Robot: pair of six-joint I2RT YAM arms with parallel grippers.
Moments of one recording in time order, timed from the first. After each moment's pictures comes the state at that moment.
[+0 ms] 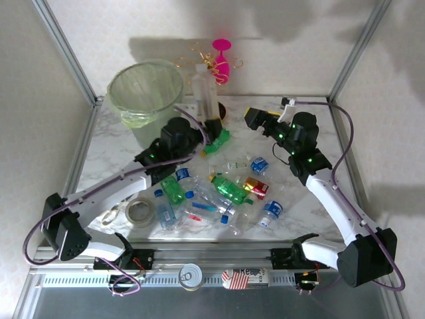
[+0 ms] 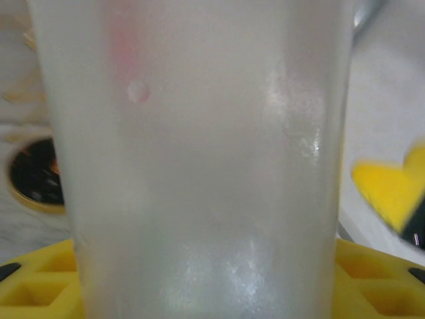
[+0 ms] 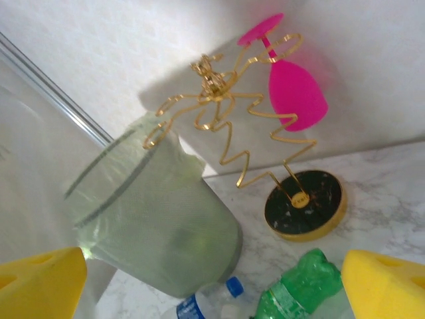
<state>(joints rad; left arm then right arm) -0.72 1.38 1.20 0.02 -0.23 -0.46 0.35 1.17 0.98 0.06 -0.25 0.57</state>
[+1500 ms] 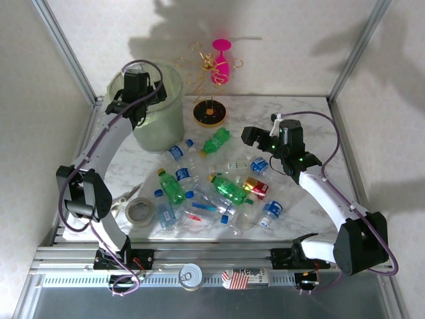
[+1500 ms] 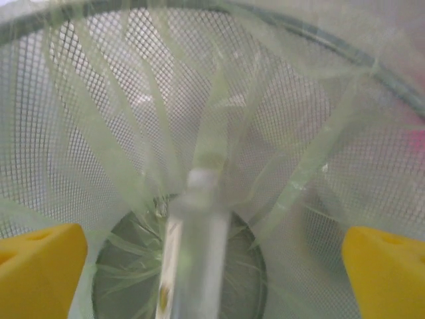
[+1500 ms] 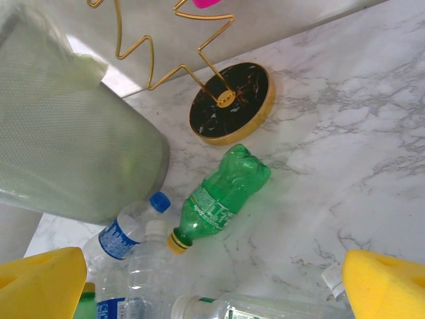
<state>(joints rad) -0.18 1.72 1.65 -0.44 -0.28 -0.37 0.35 1.25 0.91 -0.11 -0.20 0.53</state>
